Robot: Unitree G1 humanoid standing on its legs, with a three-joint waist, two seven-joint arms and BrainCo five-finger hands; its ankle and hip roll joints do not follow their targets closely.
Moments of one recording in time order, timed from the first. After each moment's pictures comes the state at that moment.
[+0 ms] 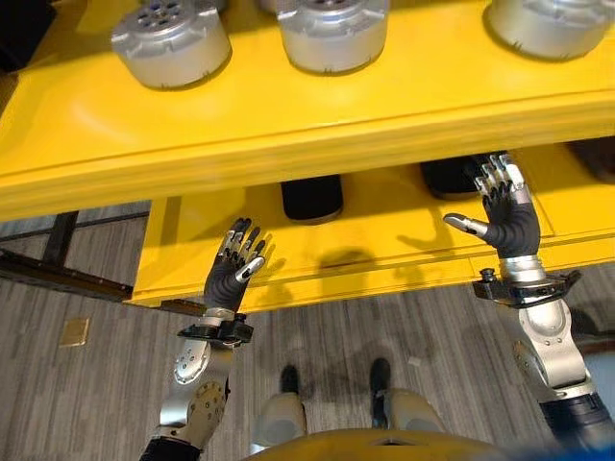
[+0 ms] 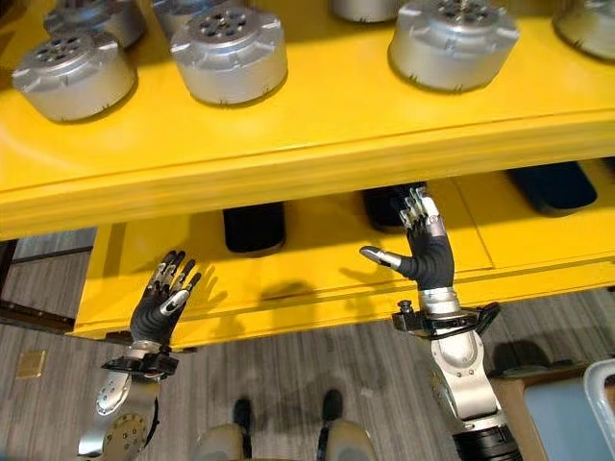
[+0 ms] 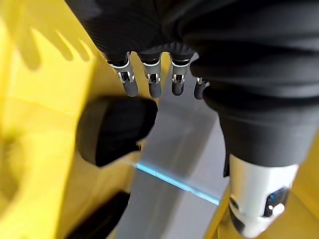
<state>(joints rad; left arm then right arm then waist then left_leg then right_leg) 0.21 0.34 -0.14 -0.06 -0.76 -0.31 -0.09 0.00 -0.45 0.09 -0.22 0.38 -0.40 -0.04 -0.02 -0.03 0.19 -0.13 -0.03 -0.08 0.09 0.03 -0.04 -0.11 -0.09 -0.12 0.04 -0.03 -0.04</state>
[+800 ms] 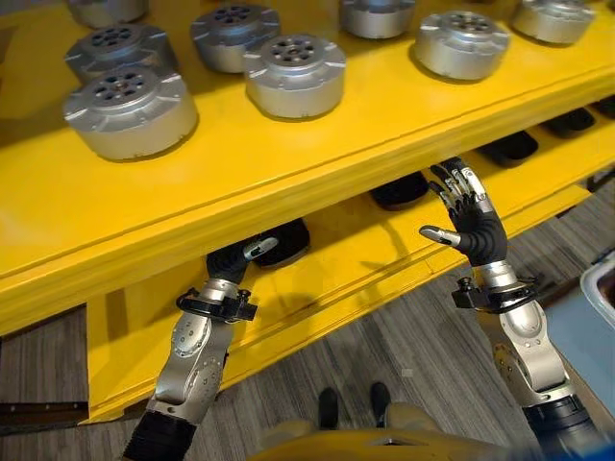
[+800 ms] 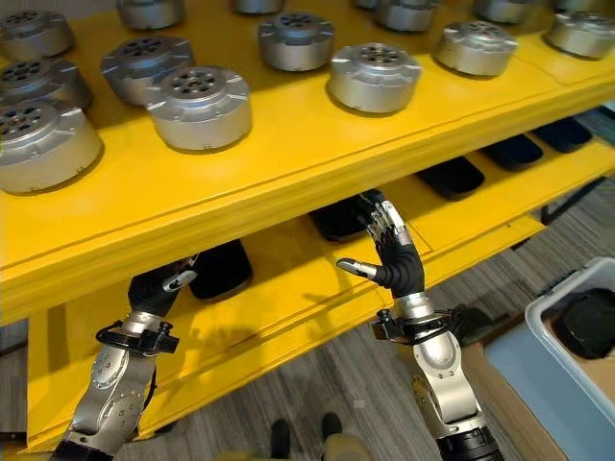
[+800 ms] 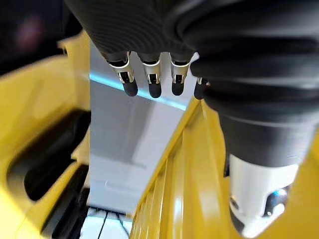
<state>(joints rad) 0.09 0.41 -0.16 -0.17 -0.68 -0.32 -0.10 0.01 -0.40 0.17 -0.21 0.41 -0.33 0.03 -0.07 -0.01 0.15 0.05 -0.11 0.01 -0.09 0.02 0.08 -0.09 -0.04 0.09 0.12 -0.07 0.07</state>
